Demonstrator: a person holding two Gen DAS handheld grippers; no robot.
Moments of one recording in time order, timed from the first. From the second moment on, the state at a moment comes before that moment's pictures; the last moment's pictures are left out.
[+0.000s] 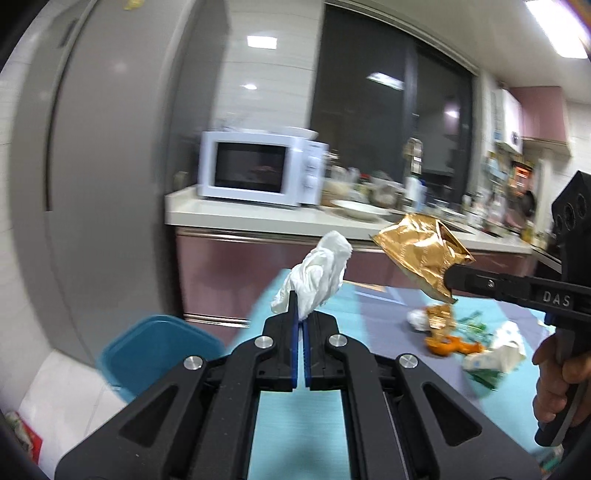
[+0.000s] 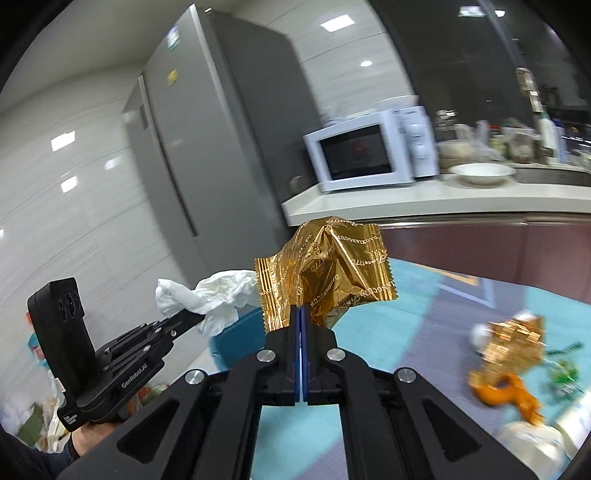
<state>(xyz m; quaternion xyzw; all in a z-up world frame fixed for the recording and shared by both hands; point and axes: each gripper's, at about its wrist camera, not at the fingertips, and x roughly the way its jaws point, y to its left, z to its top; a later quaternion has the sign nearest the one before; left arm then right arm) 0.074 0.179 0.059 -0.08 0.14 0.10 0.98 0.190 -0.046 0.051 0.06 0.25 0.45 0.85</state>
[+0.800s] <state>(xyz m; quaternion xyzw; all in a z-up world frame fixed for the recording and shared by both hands) 0.080 0.370 0.001 -0.09 0.22 0.27 0.93 0.241 0.174 -0.007 -0.03 0.35 0.52 0.78</state>
